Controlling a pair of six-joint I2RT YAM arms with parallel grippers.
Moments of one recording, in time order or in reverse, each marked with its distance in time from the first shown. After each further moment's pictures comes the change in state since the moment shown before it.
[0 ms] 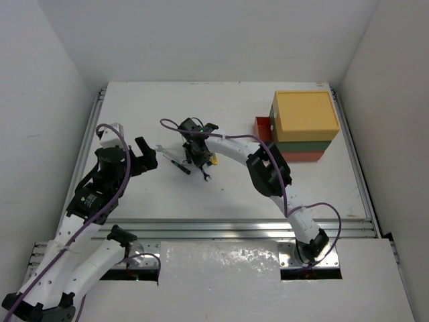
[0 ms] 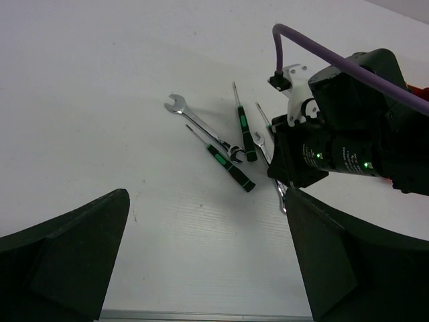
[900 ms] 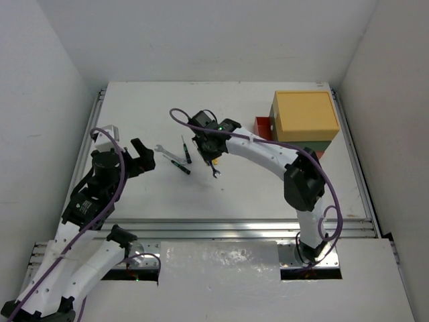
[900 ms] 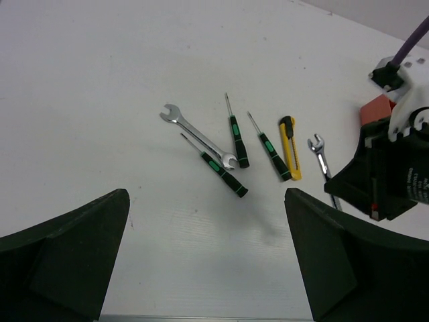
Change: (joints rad) left arm 0.000 -0.026 0.000 0.000 0.004 0.000; right arm 0.039 -0.434 -0.296 -0.010 0.103 0.057
